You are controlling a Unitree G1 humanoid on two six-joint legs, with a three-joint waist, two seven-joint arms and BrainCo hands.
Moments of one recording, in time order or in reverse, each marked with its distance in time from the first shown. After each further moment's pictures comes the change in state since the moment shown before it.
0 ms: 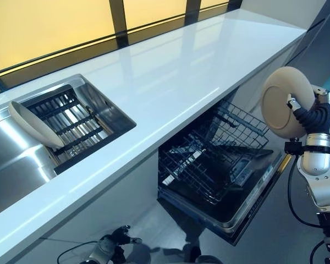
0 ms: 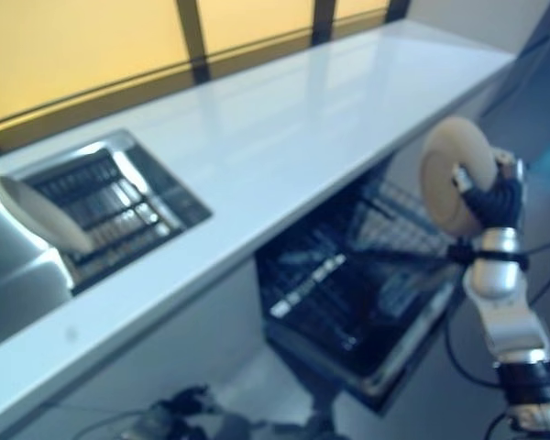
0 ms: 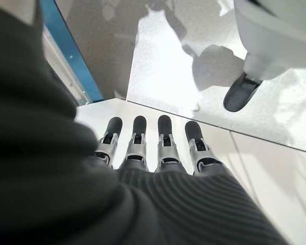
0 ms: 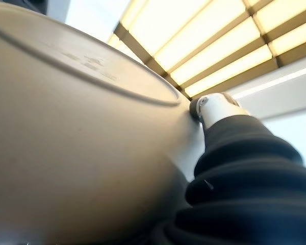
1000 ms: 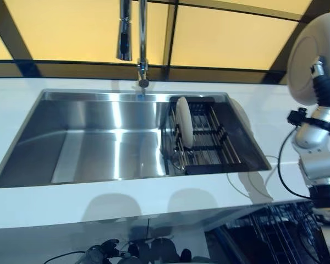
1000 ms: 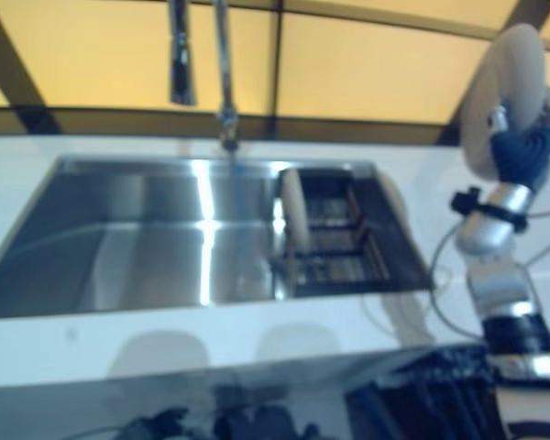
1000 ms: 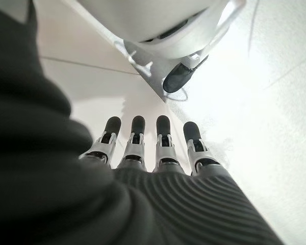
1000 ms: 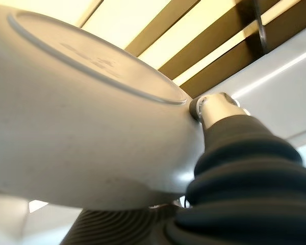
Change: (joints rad) left arm 0.062 0.094 -0.058 -0.001 0.031 0.044 -0.060; right arm -0.168 -0.008 -0.010 0.052 -0.101 0.023 -0.349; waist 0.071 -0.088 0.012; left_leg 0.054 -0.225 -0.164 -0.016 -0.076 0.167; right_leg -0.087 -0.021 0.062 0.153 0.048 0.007
